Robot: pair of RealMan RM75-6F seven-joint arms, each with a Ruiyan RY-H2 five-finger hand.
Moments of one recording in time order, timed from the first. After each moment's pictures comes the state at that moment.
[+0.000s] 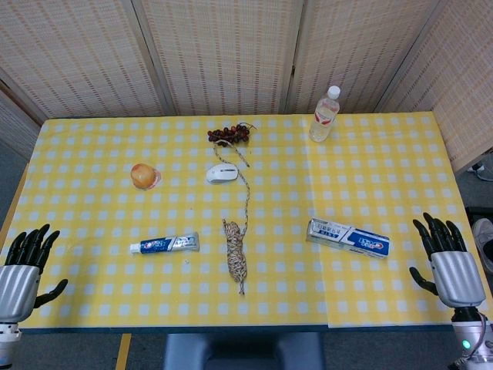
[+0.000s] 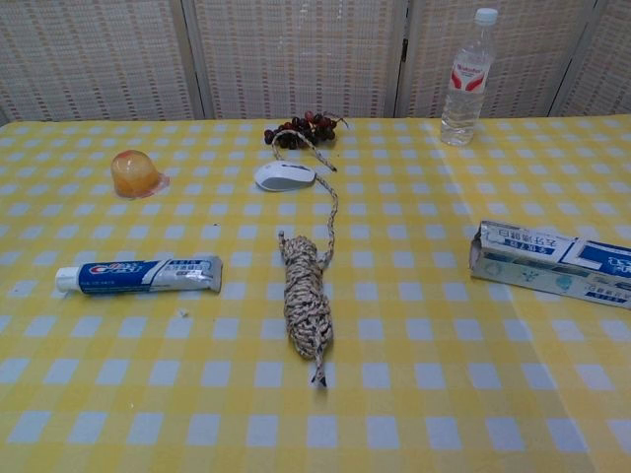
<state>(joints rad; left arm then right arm) -0.08 -1.15 -0.02 -1.58 1.59 1.56 0.10 0.08 -1.12 0.04 -1.64 -1.52 1.47 -0.14</state>
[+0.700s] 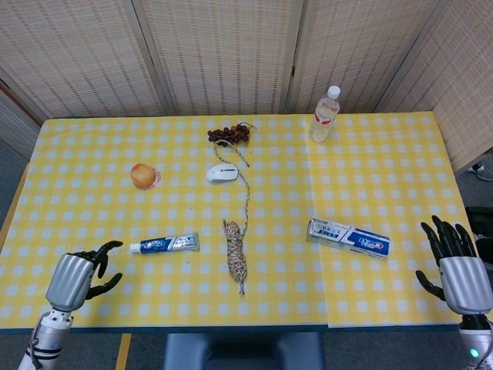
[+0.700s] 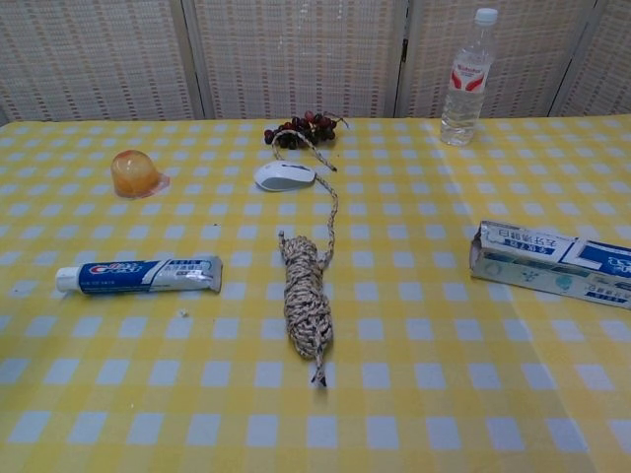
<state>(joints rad) -0.20 -1.35 -0.04 -1.51 1.73 1.51 0.04 0.04 -1.11 0.04 -1.65 -1.54 1.53 -0.14</state>
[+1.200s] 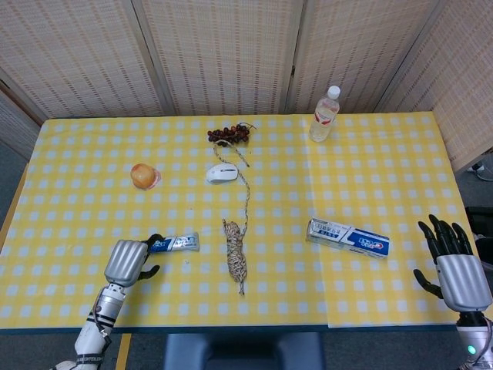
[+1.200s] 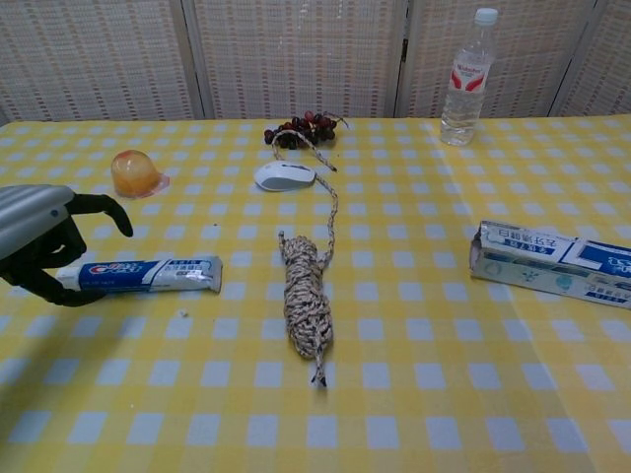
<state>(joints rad) -0.36 -1.57 -0.15 -1.56 1.37 1.18 0.43 0.05 -1.11 0.04 -1.65 -1.53 1.50 -0.14</state>
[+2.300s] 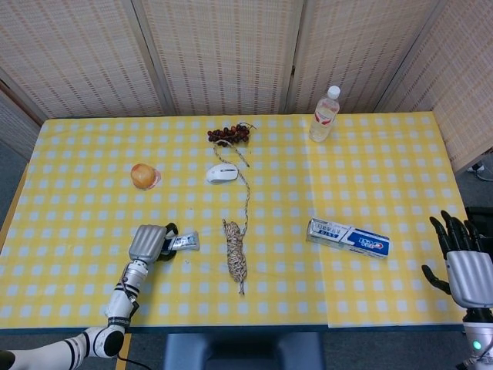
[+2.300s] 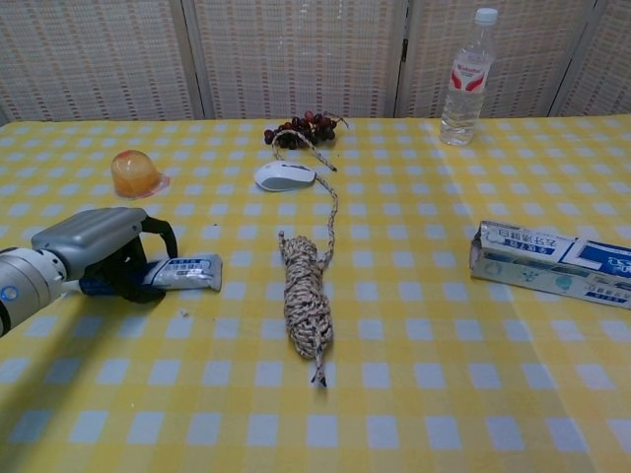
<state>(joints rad) -0.55 -1.75 -0.20 -1.22 1.17 0.99 0.35 0.05 -1.11 0.07 -1.64 -1.48 1.50 -0.13</state>
